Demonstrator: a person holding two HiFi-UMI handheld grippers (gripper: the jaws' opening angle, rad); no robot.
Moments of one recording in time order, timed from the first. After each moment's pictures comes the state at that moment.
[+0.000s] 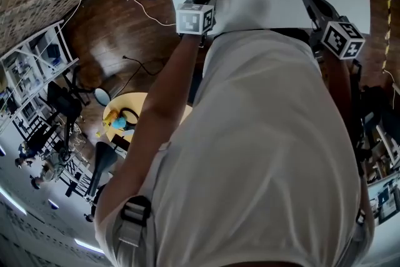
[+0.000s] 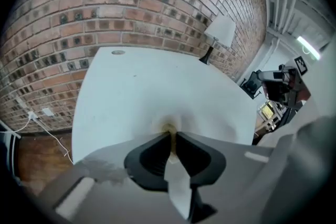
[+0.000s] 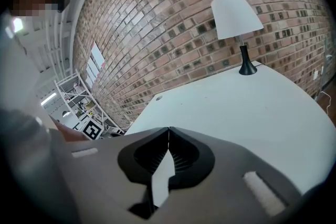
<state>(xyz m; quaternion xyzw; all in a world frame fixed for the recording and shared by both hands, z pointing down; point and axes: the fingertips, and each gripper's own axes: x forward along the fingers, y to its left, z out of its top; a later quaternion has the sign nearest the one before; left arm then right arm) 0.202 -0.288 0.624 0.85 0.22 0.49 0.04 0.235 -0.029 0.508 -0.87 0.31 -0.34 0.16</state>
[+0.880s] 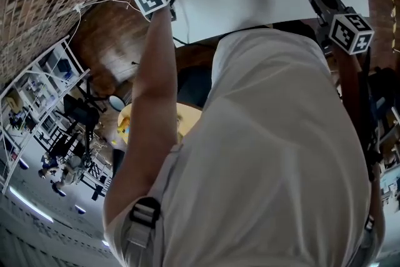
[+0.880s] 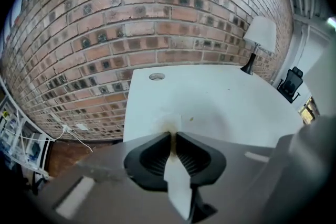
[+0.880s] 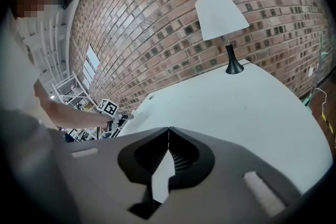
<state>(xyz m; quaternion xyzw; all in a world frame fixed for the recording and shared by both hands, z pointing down) 0.335 -0.372 0.611 0.89 0.06 0.45 -0.01 0.242 0.036 0.507 -0.87 0.30 -0.36 0.16</state>
